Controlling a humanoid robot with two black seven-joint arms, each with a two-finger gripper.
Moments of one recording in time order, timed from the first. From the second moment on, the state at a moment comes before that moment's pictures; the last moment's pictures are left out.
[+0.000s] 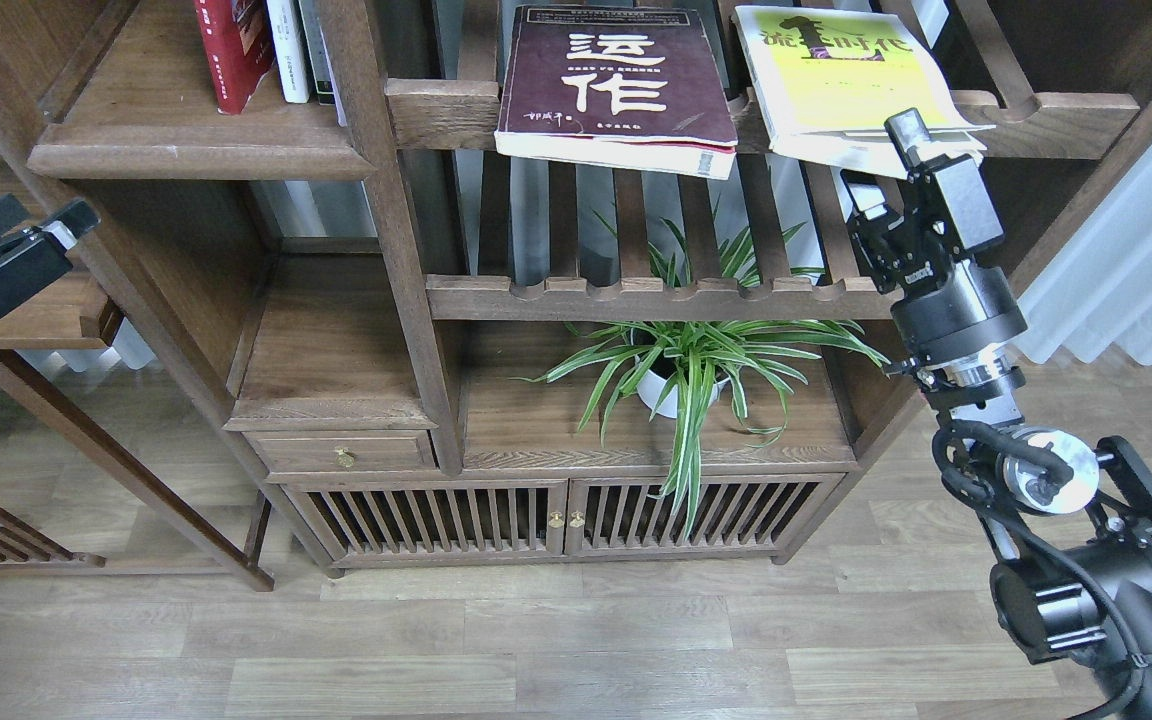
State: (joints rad) left arm -0.20 0.69 -1.45 -1.28 0.31 -0.49 0.20; right arm 0.21 -0.26 1.37 1.36 0.33 0.51 -0.13
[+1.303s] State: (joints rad) left arm -0.20 0.69 -1.45 -1.28 0.31 -0.49 0.21; right arm 0.32 -0.26 1.37 1.29 0.33 0.43 -0.13
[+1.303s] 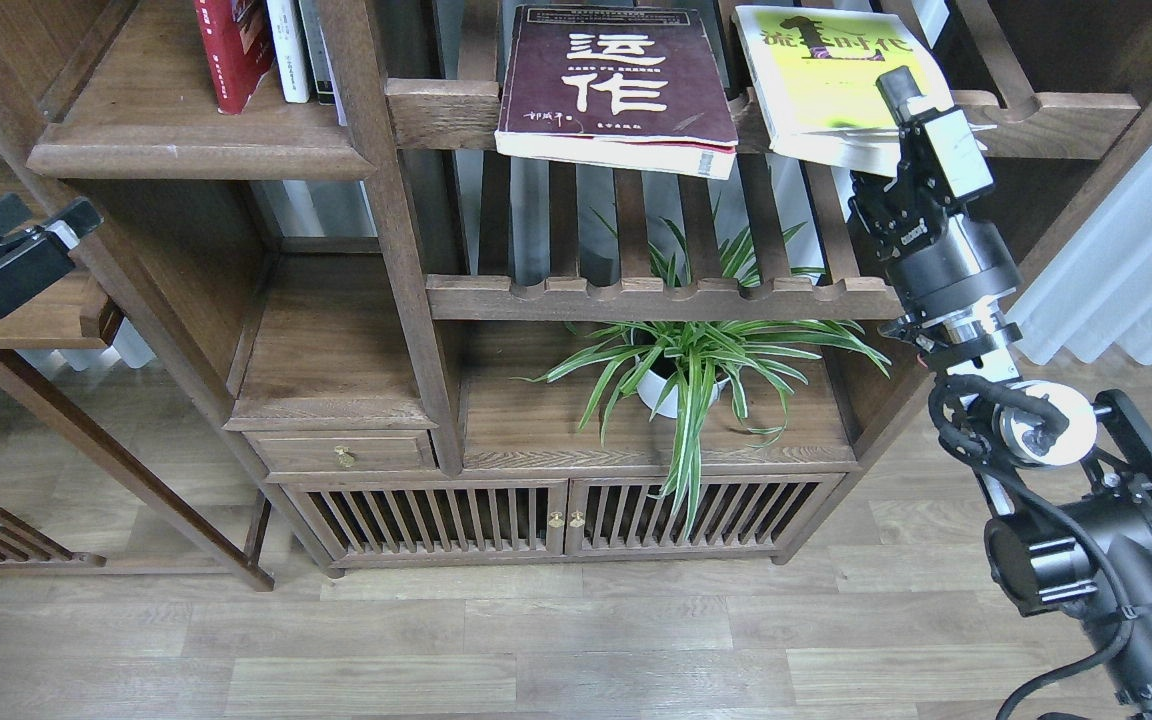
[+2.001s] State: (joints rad) left arm -0.20 0.68 -1.45 -1.28 0.31 -0.49 0.20; right arm 0.30 -0.26 1.39 1.29 0.35 0.47 -0.14
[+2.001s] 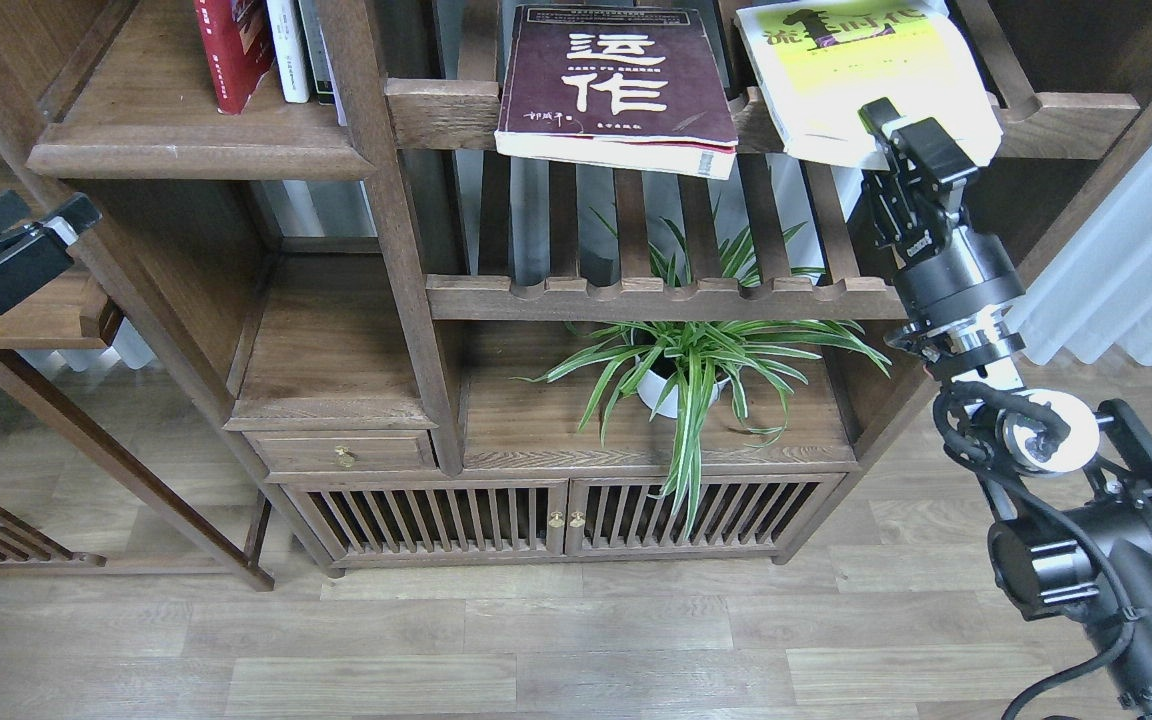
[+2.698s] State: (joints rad) left arm -0.20 0.62 -1.43 -1.22 0.32 -0.49 0.21; right arm -0.05 -0.27 1.57 1.46 0.52 0.58 -0.14
